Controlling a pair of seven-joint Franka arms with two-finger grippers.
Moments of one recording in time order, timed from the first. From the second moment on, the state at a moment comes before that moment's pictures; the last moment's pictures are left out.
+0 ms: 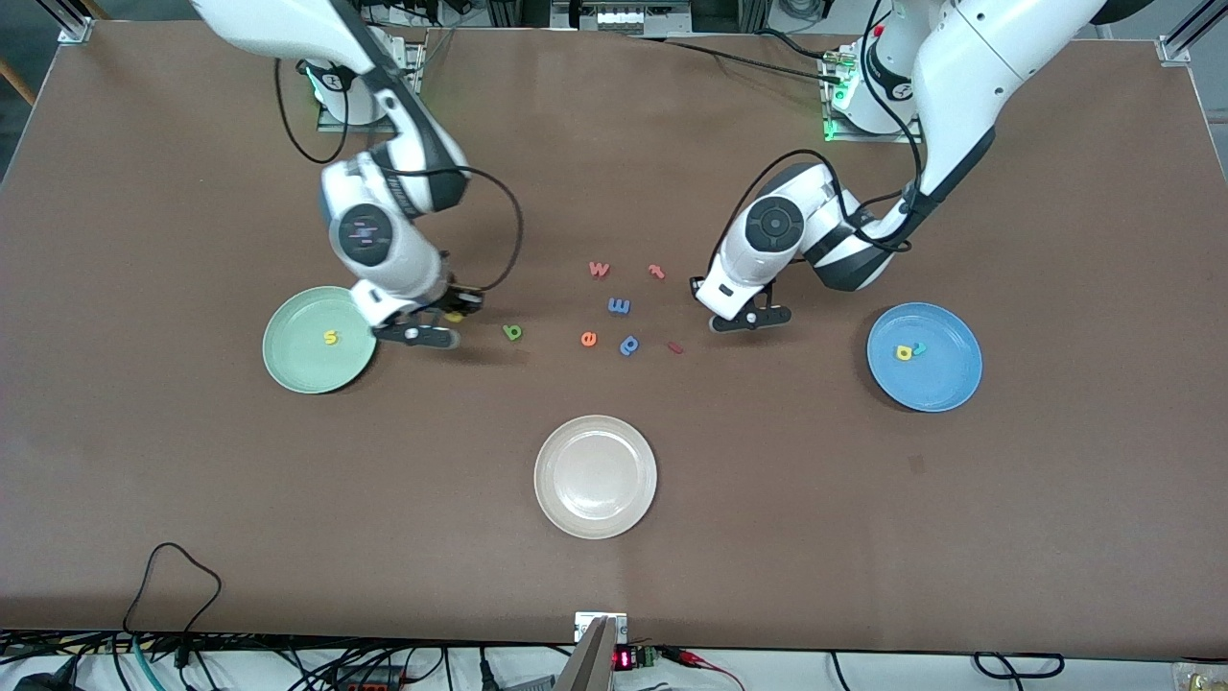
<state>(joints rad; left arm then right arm) 0.18 0.62 -0.78 -2.09 0.46 2.38 -1.06 0.32 0.32 0.08 -2.09 0.05 2.30 0.48</state>
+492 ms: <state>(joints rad) 0.18 0.65 -0.76 -2.12 0.48 2.46 -1.06 0.01 0.30 0.08 -2.12 0.05 2.23 0.13</state>
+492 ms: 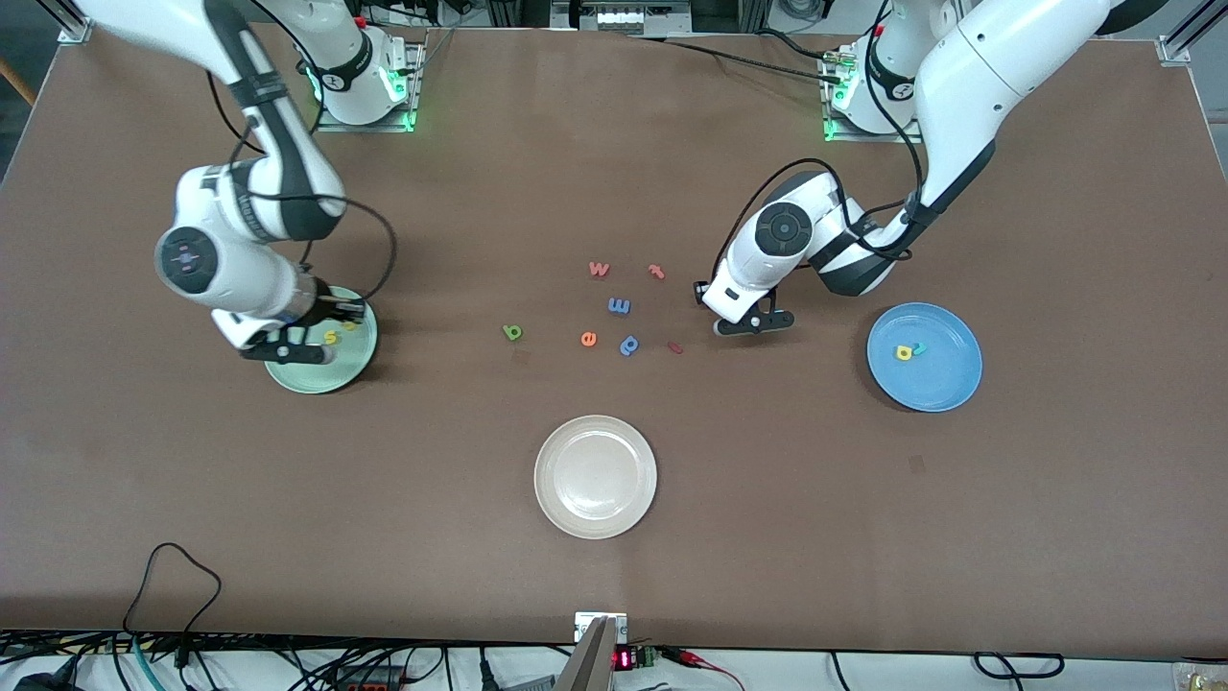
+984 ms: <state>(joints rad) 0.18 0.65 -0.76 -2.13 0.53 2.45 -1.06 -0.02 0.36 0.08 -2.12 0.01 2.26 0.11</state>
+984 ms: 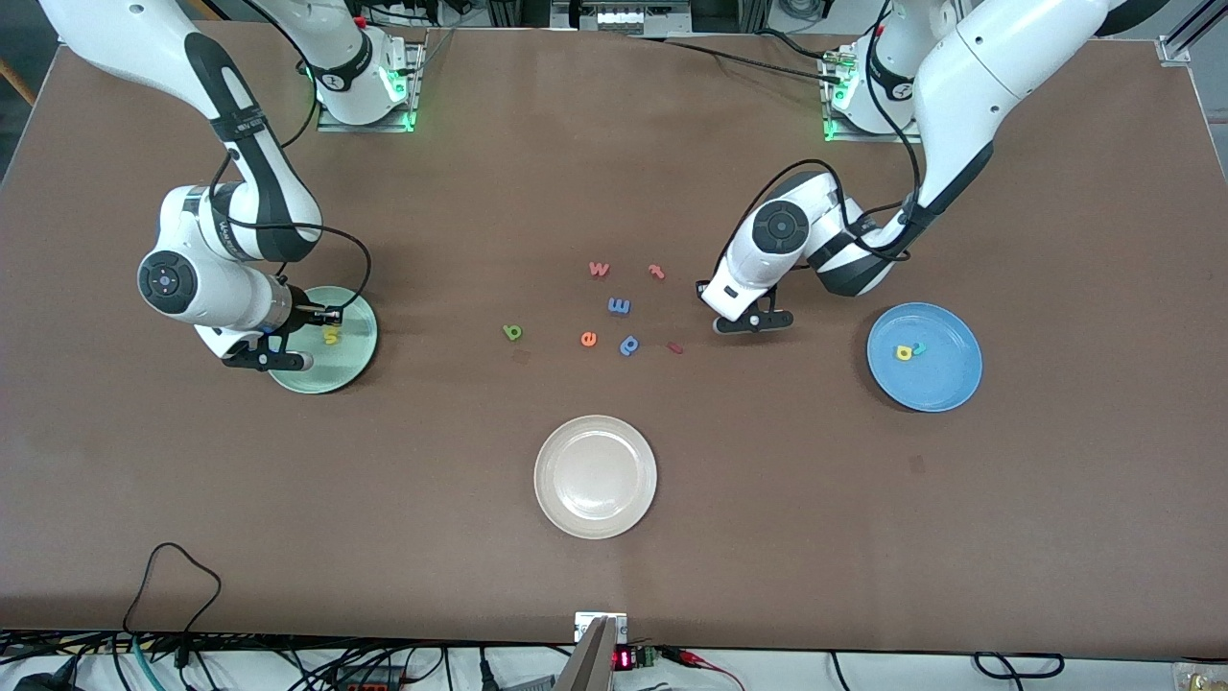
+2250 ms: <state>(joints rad) 0.18 0.61 -0.76 -1.93 0.58 1.97 -0.95 0.25 0.35 0.18 -1.98 0.00 2.26 0.10</state>
